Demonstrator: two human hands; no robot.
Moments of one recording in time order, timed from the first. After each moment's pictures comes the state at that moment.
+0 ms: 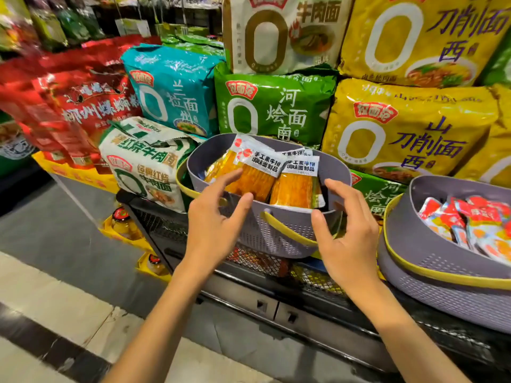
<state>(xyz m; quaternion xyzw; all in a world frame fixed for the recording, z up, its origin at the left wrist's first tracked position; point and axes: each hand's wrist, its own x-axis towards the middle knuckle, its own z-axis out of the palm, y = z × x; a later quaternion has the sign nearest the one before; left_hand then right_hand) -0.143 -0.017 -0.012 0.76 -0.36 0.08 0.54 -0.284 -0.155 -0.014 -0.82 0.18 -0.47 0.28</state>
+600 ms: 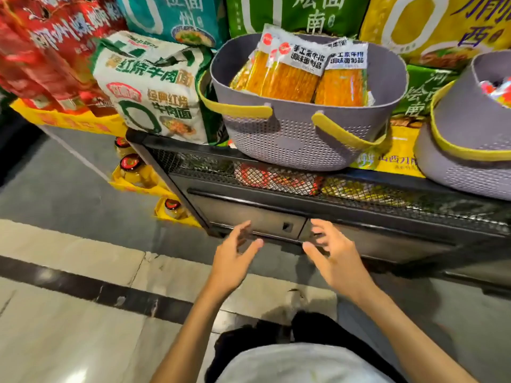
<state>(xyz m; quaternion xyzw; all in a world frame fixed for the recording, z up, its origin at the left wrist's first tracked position) -0.177 0.118 -0.167 0.79 -0.24 -0.31 0.48 -0.330 -0.027 -0.151 -0.83 0.34 -0.09 0.44</state>
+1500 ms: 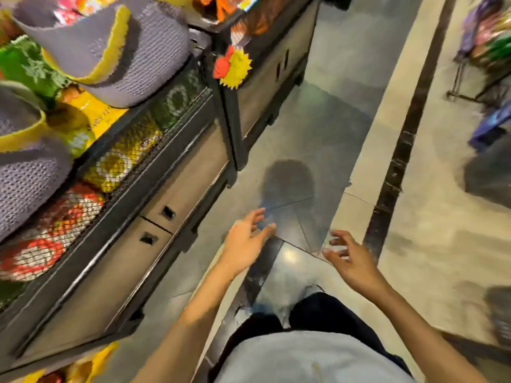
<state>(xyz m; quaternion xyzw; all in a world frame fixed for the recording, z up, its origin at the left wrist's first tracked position) -0.370 0.129 -0.175 0.49 -0.65 -0.57 0.10 -0.546 0.267 -0.177 -0.33 0.82 -0.27 0.38</state>
